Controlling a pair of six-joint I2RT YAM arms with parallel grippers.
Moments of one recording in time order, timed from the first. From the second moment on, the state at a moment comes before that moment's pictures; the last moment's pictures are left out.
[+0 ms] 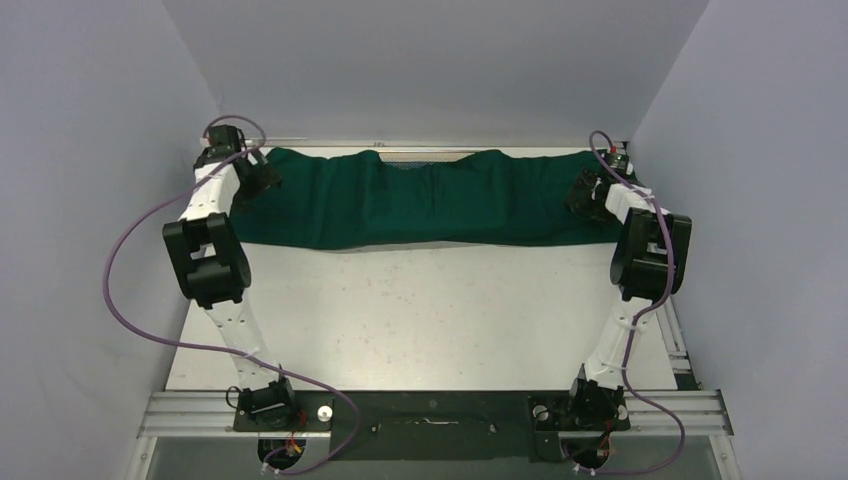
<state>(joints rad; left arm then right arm) 0.22 2.09 1.74 -0.64 -0.04 -0.49 -0.20 2.10 1.51 -0.34 0.02 0.31</state>
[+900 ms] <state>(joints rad) 0.23 2.30 2.27 -0.51 0.11 -0.37 -0.13 1.79 1.47 -0.43 0.09 0.56</state>
